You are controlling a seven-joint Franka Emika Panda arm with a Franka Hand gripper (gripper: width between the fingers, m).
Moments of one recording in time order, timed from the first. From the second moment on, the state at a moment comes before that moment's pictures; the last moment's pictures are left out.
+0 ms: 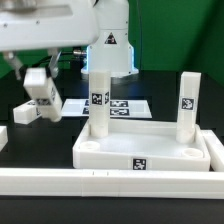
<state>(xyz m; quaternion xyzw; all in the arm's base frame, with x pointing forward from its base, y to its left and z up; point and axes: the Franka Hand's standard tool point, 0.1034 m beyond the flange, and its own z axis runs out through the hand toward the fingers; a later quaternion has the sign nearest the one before) 0.571 -0.130 0.155 -1.00 0.07 0.00 0.05</state>
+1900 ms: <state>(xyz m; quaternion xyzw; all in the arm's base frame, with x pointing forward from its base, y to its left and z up) 0.605 0.037 0.178 -0.97 0.13 -0.22 0.05</state>
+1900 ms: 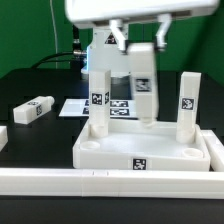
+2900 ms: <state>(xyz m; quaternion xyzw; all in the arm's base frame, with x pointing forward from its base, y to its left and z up) 0.600 0.071 0.160 -0.94 0.10 -0.33 0.02</state>
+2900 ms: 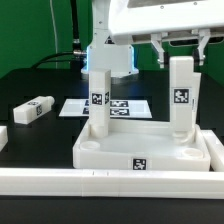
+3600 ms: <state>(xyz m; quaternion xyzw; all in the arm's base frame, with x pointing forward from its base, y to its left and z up) 0.600 0.081 0.153 -0.95 0.06 -0.30 0.02</state>
